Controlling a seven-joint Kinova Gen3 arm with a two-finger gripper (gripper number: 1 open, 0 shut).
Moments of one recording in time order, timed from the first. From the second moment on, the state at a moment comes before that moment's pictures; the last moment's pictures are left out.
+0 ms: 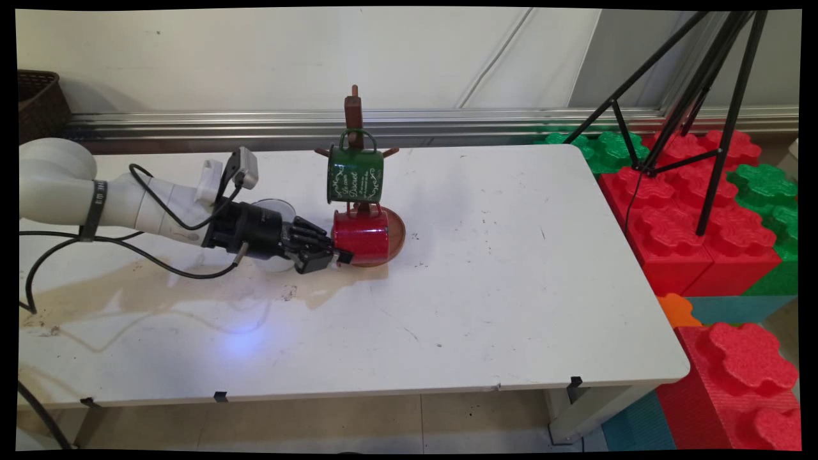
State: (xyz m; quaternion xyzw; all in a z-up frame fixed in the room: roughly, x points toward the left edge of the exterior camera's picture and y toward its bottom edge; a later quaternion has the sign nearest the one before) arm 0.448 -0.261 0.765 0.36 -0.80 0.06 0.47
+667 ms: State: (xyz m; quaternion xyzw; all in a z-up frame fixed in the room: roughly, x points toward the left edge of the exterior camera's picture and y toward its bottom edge) arm 0.445 -0.239 0.784 0.34 -0.80 0.04 0.49
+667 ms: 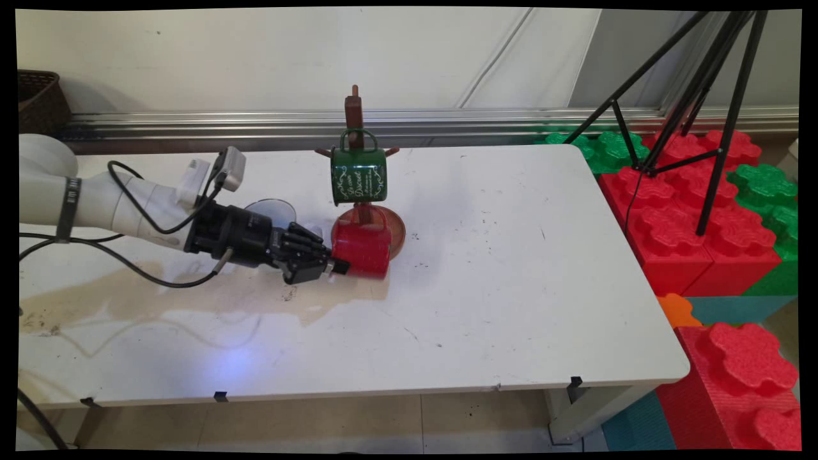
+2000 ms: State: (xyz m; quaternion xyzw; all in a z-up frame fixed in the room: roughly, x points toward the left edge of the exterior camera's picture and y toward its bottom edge) arm 0.485 -0.190 0.833 0.30 -0.85 0.04 0.44
